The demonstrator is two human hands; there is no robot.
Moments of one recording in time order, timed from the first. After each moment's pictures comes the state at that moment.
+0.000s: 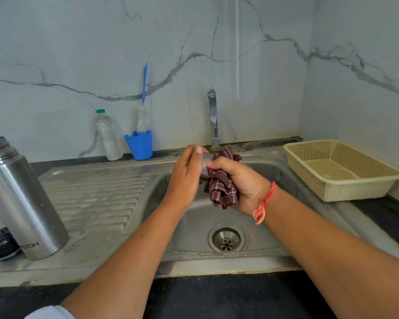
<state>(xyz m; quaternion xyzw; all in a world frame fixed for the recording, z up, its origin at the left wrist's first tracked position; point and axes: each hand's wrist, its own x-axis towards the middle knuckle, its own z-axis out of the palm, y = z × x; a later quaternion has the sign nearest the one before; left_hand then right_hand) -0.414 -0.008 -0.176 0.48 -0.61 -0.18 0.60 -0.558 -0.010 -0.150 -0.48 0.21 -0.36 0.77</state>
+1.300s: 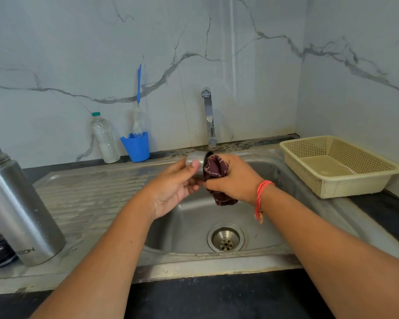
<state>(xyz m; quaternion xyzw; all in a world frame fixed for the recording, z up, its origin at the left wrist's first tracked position) -0.386 0.001 -0.167 0.44 -0.52 -0.52 0.51 -0.566 -0.042 -0.168 -0.78 0.31 -0.40 0.37</state>
